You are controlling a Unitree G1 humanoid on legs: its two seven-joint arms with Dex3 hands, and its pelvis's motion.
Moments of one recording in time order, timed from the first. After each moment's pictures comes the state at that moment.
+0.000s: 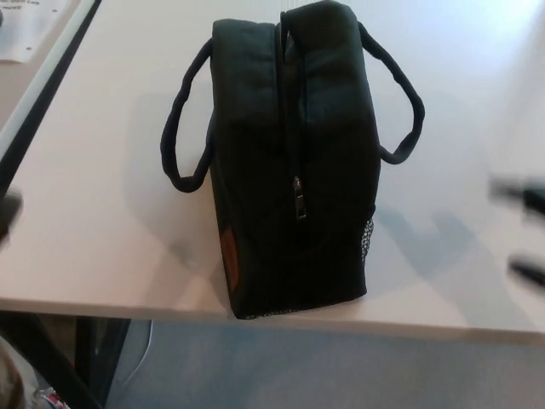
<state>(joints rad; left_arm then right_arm) 0.43 0.78 0.18 -0.03 0.89 -0.45 0.70 -0.07 -0.69 0.05 0.43 -0.60 -0.71 -0.26</state>
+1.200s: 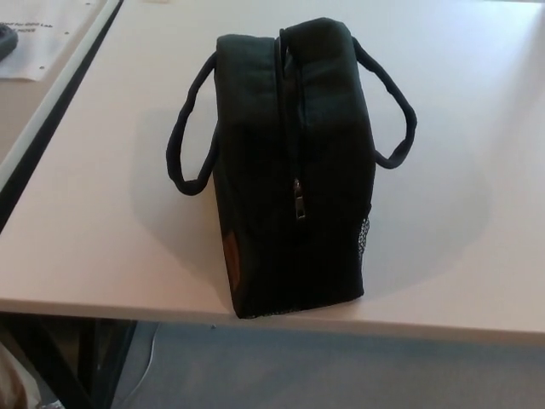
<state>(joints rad) 1.08 0.63 -0.22 0.09 0.43 -0.84 0.58 0.68 -0.50 0.30 0.33 -0.65 -0.80 -0.30</state>
